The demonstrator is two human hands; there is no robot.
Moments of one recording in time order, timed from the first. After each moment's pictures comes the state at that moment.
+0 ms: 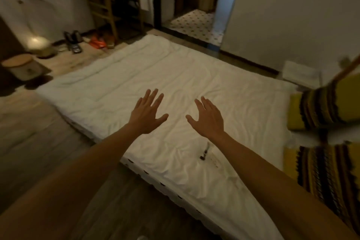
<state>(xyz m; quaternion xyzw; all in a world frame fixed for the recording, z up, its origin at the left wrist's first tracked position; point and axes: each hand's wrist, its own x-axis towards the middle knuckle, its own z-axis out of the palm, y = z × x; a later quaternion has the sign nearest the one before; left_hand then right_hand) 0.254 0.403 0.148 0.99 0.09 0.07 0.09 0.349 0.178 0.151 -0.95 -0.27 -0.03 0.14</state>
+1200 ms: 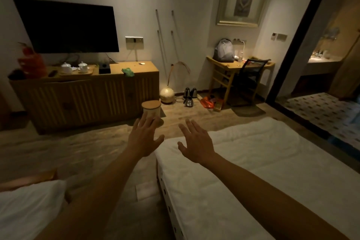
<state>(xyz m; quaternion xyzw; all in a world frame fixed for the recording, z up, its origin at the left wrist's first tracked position) 0.152 0.992 0.238 0.89 0.43 0.17 -0.01 0.341 0.884 0.236 -0.74 -0.65 -0.08 0.11</state>
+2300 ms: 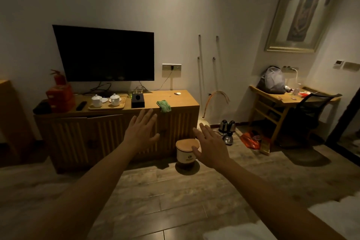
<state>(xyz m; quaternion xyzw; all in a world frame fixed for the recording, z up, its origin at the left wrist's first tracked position) 0.032 1.603 0.311 0.86 0.48 0.14 -0.08 0.290 1.491 0.277 -0.71 -0.68 -0.12 0.13</state>
